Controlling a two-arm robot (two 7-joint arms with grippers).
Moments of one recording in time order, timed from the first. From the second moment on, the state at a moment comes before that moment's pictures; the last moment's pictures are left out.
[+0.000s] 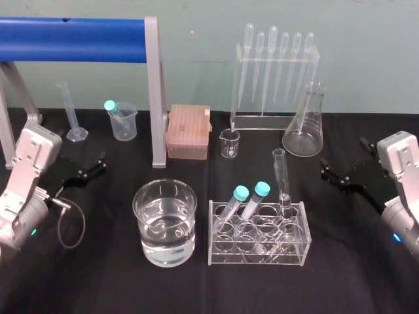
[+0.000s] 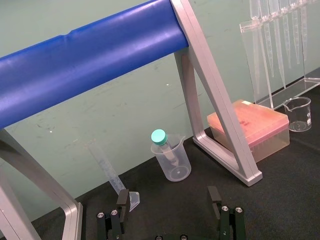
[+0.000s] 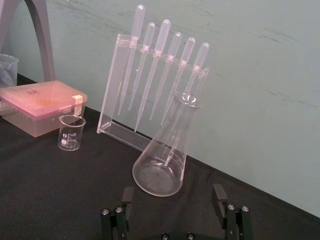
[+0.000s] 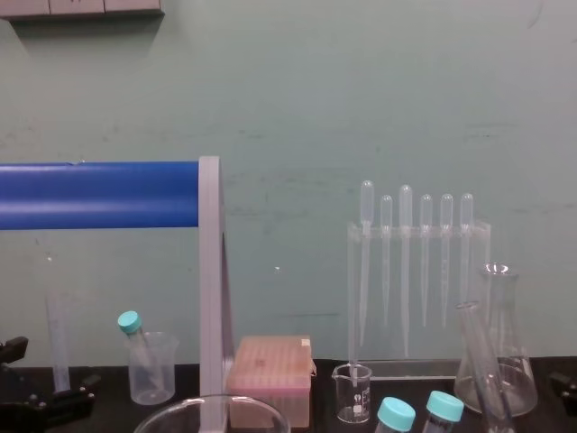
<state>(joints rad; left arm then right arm) -0.20 0.60 0.45 -1.41 -0.25 -0.12 0.03 0.20 0.60 -0.45 -1.41 0.25 -0.12 -0.03</state>
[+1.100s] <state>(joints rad) -0.20 0.60 0.45 -1.41 -0.25 -0.12 0.03 0.20 0.60 -0.45 -1.41 0.25 -0.12 -0.03</state>
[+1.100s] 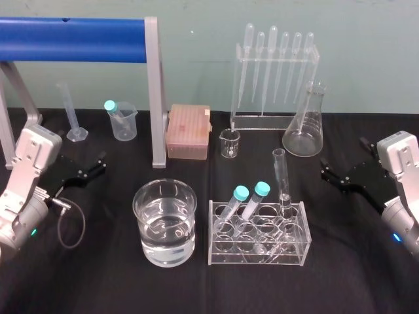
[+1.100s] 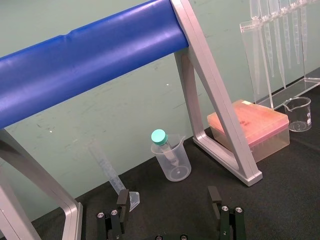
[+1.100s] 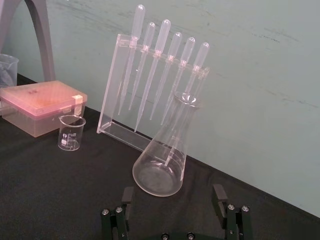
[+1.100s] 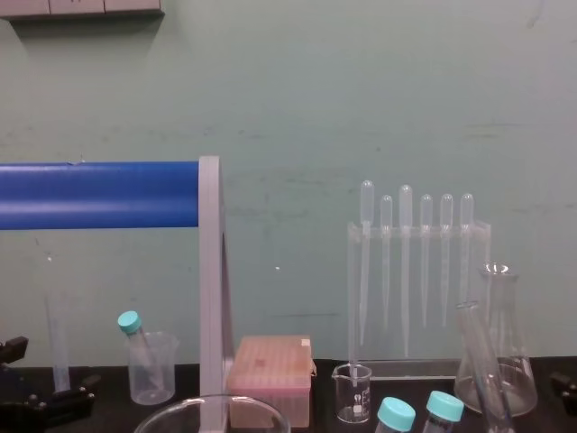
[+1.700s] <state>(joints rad) -0.20 0.60 0.45 -1.41 -0.25 -0.12 0.03 0.20 0.60 -0.45 -1.41 0.25 -0.12 -0.03</state>
